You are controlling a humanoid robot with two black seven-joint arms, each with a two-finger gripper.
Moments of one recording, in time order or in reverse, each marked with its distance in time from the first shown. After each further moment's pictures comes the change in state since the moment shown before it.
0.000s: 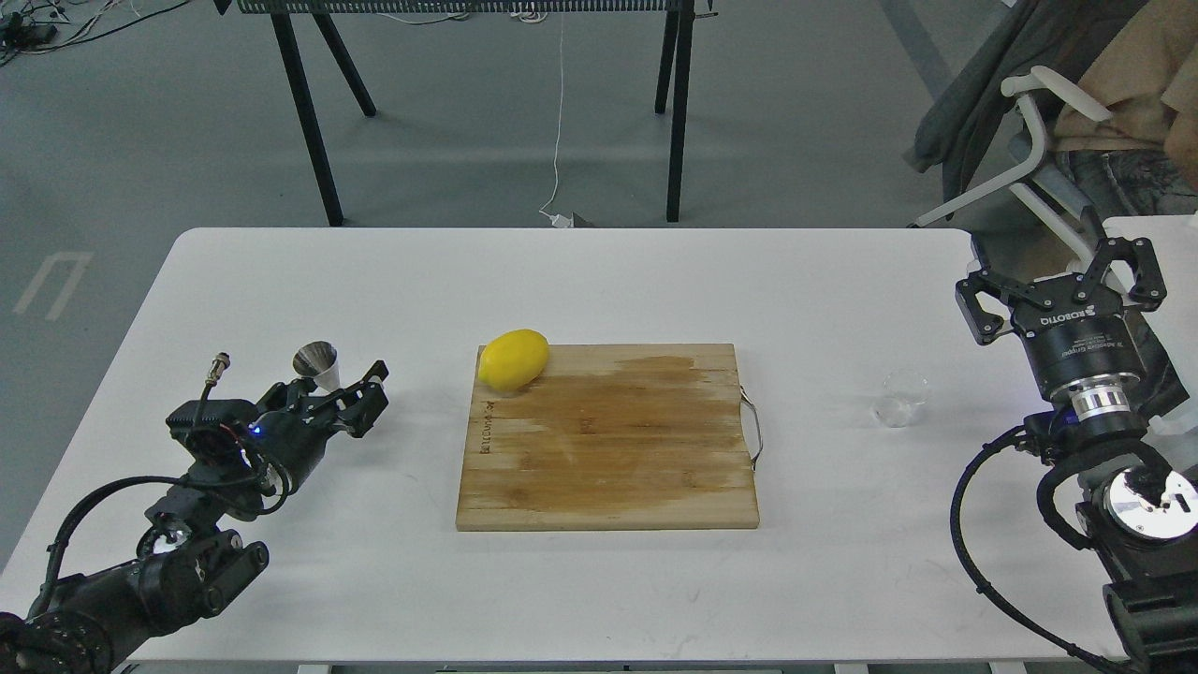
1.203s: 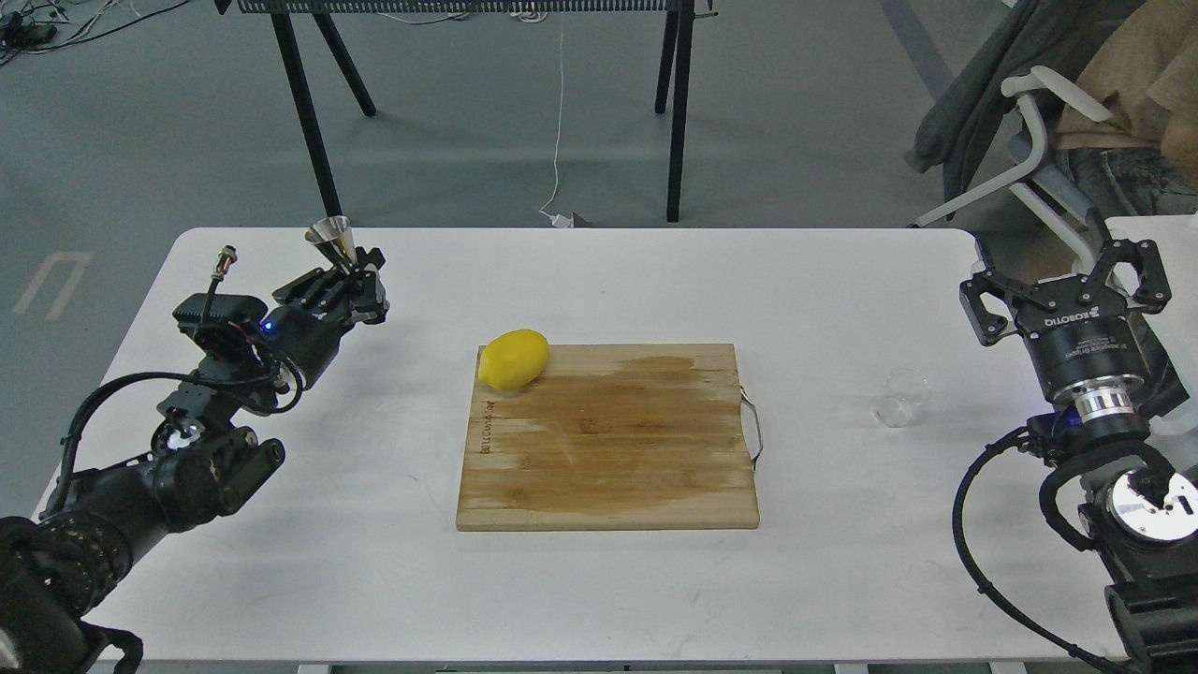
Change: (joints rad) left arm -0.250 -0.003 0.024 -0.004 0.003 0.000 0.000; right arm -0.004 0.001 0.010 -0.002 0.000 0.000 0.000
